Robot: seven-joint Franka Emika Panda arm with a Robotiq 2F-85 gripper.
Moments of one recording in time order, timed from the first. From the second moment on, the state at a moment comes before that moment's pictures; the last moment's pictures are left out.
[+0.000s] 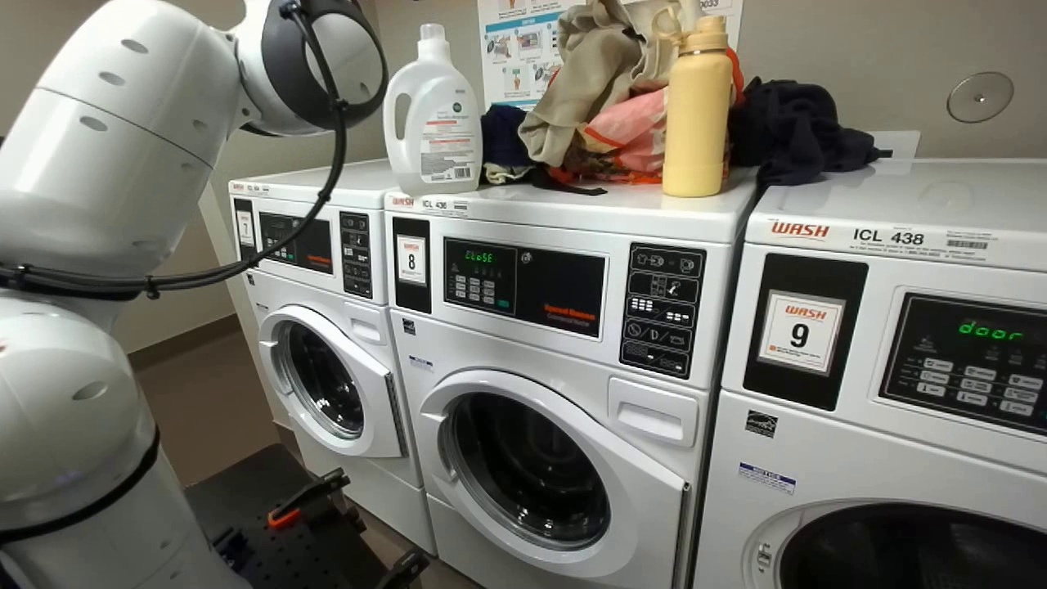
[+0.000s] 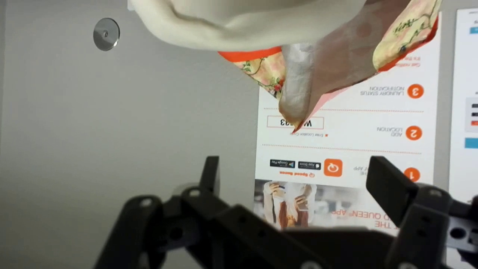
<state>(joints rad) 0.08 0.66 -0.08 -0.41 -0.19 2.30 0.16</state>
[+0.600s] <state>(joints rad) 0.00 0.65 0.04 -0.42 0.00 1.86 -0.02</state>
